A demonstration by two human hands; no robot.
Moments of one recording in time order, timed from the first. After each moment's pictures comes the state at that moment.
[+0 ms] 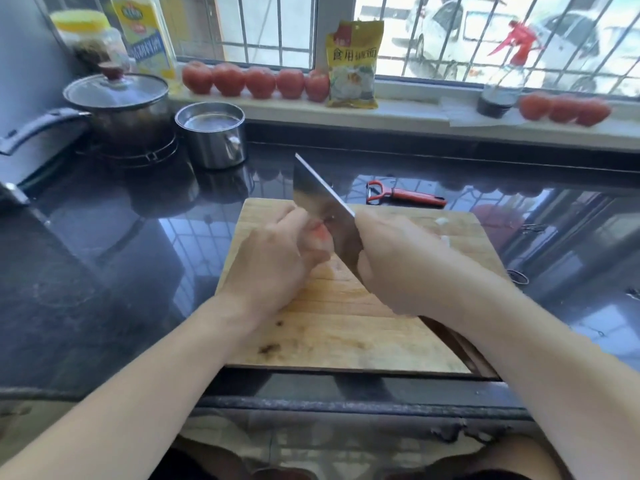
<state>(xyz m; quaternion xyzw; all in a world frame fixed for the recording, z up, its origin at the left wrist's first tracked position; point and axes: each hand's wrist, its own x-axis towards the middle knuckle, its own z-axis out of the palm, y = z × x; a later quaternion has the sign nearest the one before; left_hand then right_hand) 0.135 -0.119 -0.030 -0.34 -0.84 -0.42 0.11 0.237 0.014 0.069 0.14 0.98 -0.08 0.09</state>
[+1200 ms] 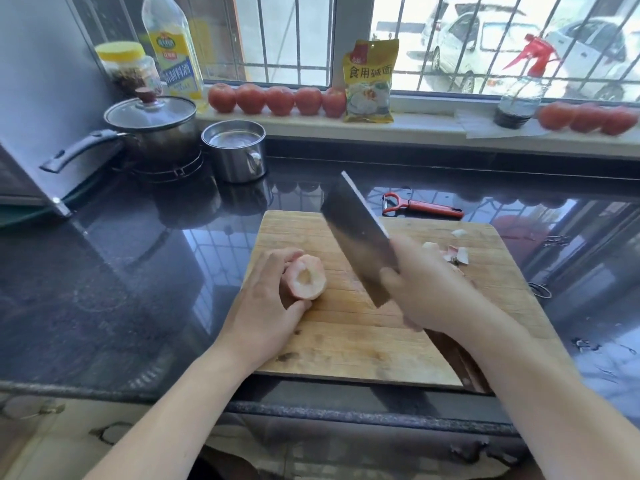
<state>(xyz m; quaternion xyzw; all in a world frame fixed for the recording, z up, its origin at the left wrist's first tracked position) 0.153 -0.168 -0.074 -0.27 -0.86 -0.43 0.02 0.239 0.037 0.027 0.21 0.94 -0.27 0.05</state>
